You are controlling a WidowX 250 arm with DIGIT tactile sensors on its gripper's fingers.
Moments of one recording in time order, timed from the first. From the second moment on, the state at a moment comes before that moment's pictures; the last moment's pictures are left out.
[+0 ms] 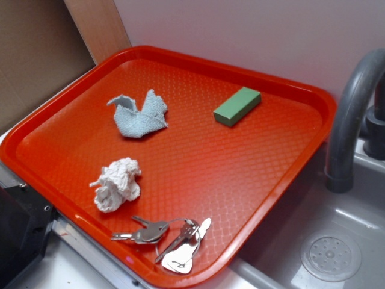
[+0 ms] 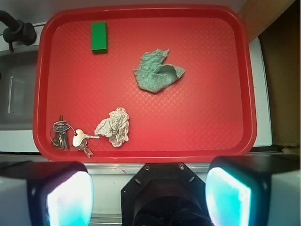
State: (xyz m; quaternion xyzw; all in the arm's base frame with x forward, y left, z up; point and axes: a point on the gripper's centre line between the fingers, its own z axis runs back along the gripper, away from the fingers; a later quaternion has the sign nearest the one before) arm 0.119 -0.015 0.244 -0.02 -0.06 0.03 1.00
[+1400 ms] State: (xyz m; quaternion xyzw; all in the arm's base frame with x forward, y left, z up) arm 0.231 0.042 0.094 -0.01 -0.09 0.24 0.97
